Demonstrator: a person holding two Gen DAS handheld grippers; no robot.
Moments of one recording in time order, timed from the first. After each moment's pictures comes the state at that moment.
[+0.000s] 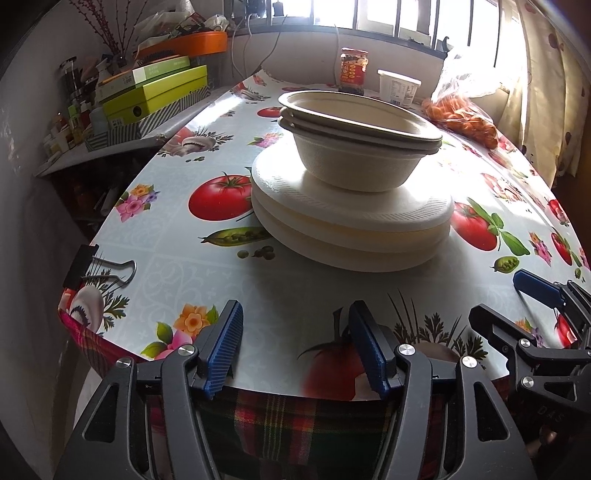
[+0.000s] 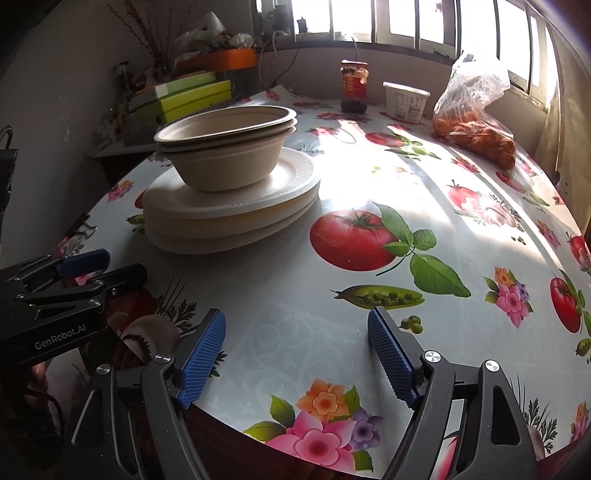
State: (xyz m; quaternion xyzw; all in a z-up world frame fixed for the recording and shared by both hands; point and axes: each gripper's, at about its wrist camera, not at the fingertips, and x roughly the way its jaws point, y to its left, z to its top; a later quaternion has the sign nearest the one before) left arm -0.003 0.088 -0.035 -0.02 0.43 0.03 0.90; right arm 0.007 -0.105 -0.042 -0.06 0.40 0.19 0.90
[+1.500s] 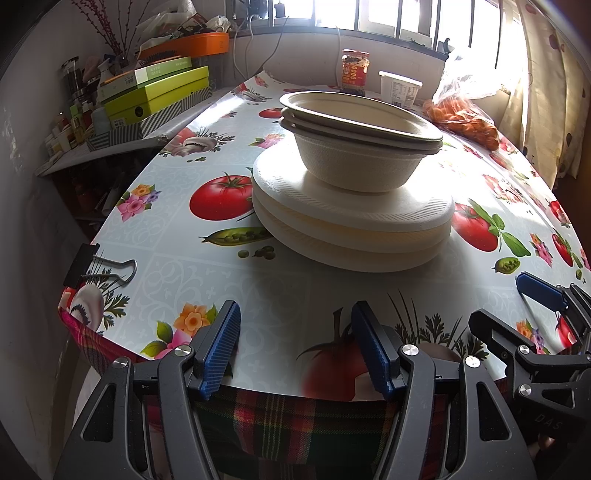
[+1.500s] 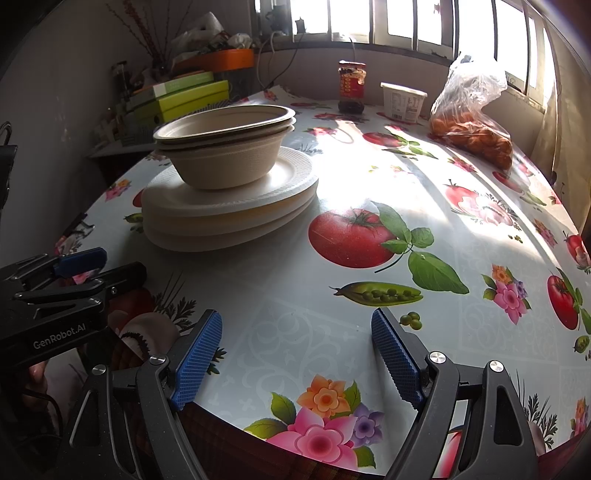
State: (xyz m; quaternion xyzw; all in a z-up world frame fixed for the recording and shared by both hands) left arm -0.004 0.088 -0.035 -0.02 0.43 0.03 0.90; right arm 0.006 -0.107 -0.042 -0.06 0.40 0.19 0.90
